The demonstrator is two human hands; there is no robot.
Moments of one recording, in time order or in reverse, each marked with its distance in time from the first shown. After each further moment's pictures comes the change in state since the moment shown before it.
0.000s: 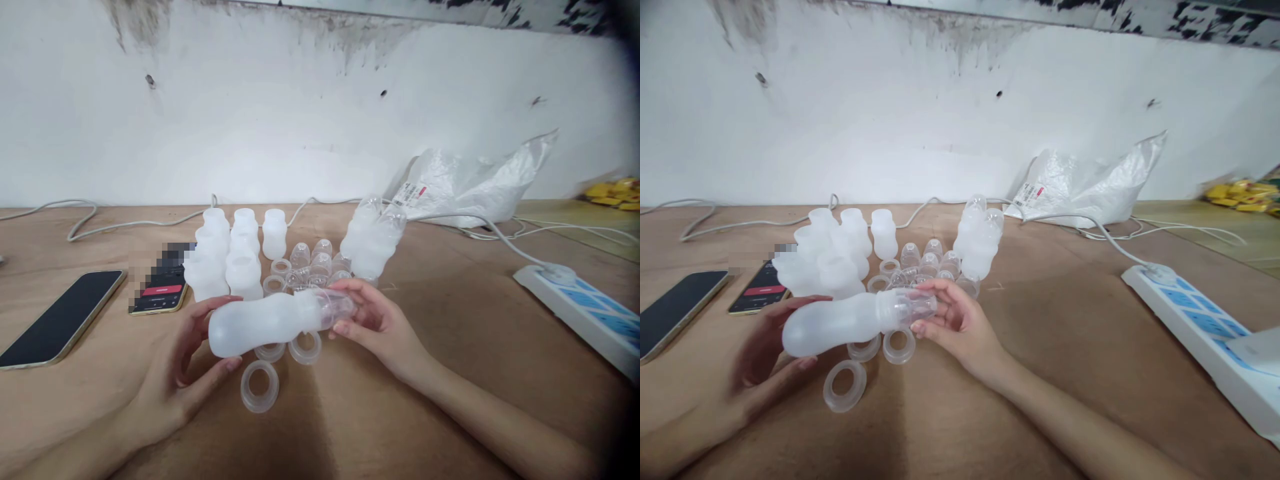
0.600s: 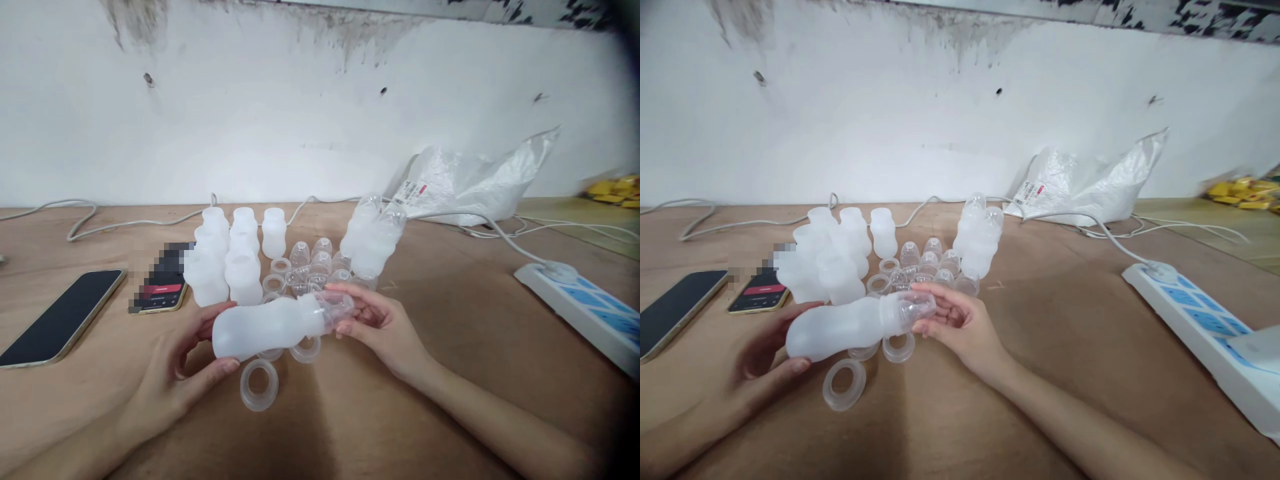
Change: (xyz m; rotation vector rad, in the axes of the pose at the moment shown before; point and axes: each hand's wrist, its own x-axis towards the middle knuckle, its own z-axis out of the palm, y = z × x) left_hand -0.002 -0.010 -0.006 0.035 -0.040 -0.043; right_hand -0.001 0.000 -0.002 -0.137 0.075 -0.017
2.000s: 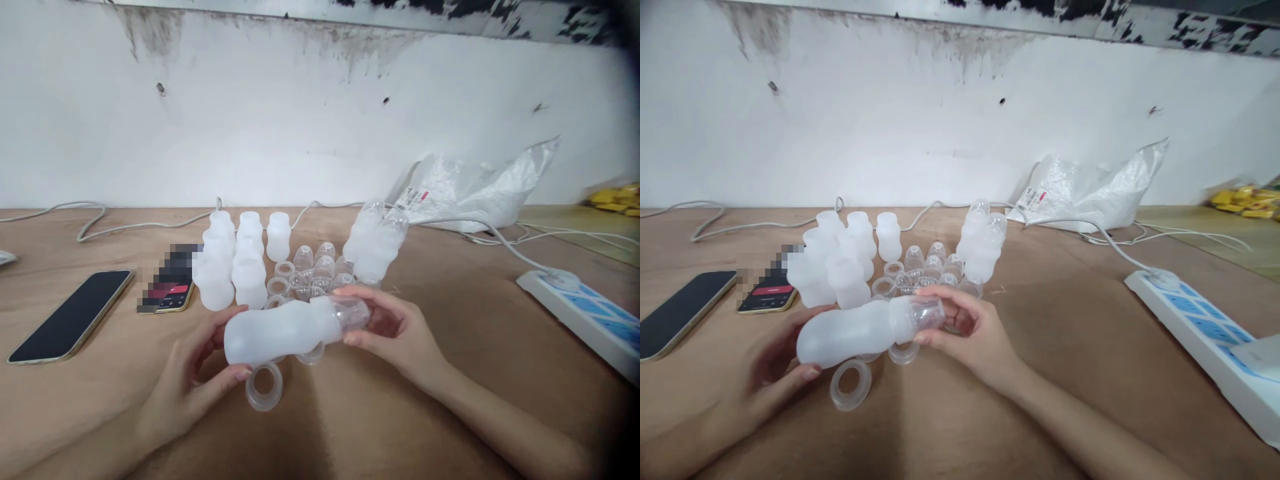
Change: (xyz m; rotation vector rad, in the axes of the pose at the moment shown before) left_hand -0.001 0.003 0.011 -0.138 -0.003 0.078; right_hand -0.005 -0.015 0.001 -0.092 -0.030 -0.215
